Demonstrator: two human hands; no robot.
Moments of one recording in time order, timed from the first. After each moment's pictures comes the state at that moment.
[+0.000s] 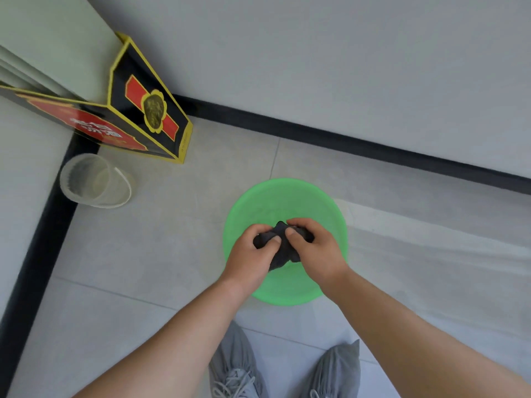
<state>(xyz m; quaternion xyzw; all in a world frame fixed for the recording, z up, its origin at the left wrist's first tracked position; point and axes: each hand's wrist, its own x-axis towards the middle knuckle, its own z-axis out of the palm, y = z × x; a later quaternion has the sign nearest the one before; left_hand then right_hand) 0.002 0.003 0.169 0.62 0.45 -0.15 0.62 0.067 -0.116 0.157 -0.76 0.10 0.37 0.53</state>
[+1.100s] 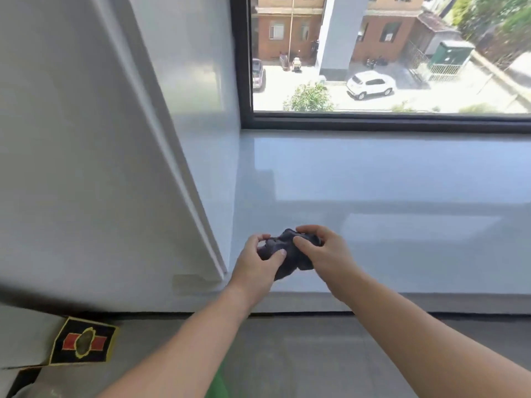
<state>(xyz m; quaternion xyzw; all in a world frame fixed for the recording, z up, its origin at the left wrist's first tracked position) 0.364 -0.238 0.625 0.71 0.22 -0.08 0.66 0.416 -0.384 0.631 -0.76 0.08 0.17 0.62</state>
